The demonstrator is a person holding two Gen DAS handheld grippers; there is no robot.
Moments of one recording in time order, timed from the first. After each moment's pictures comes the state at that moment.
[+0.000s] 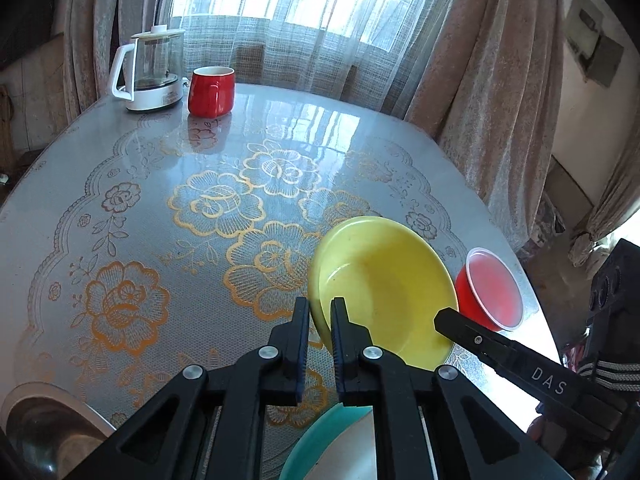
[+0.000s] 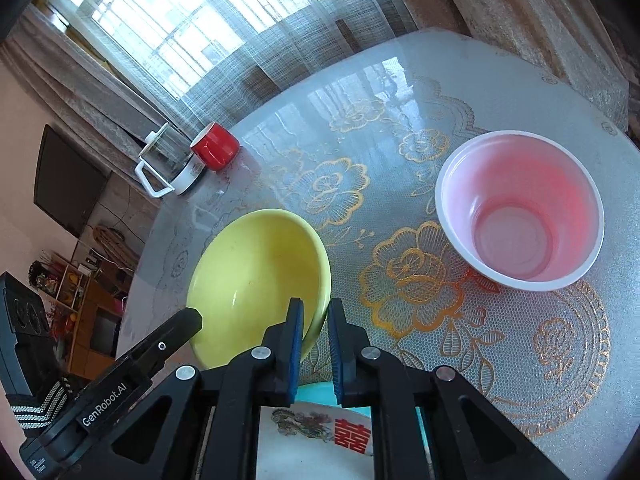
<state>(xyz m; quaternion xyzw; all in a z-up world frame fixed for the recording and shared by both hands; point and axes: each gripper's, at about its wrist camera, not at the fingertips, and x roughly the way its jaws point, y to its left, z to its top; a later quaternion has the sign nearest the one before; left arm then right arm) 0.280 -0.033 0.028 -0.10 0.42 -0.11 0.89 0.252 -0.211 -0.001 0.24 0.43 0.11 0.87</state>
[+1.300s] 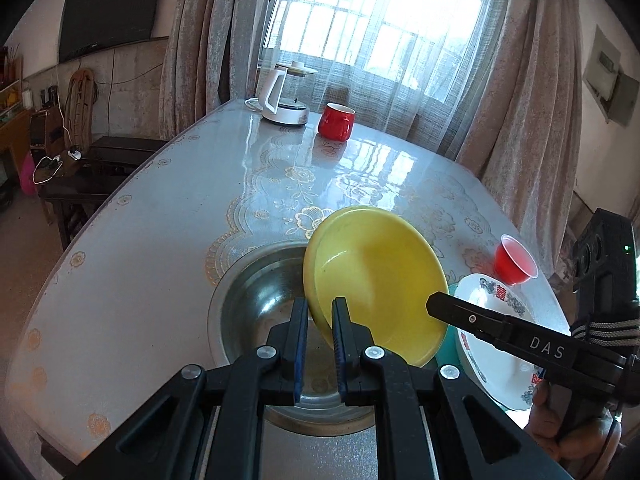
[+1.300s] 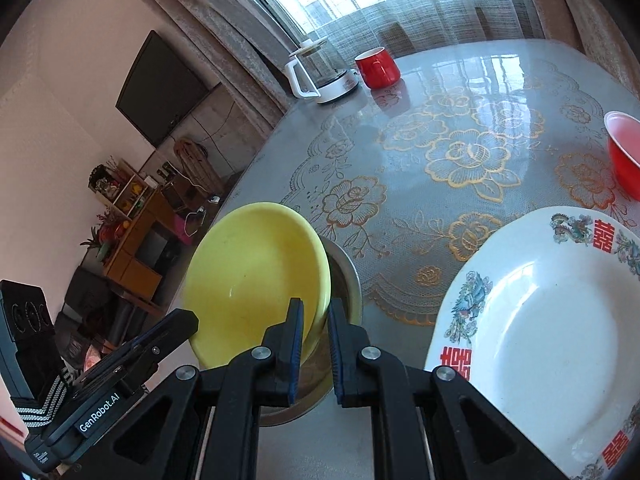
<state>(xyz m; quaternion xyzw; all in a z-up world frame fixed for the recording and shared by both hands) 0.089 0.138 0.040 -0.13 0.37 -0.02 0.92 0.142 -0.041 0.008 0.16 0.43 0.28 0.84</state>
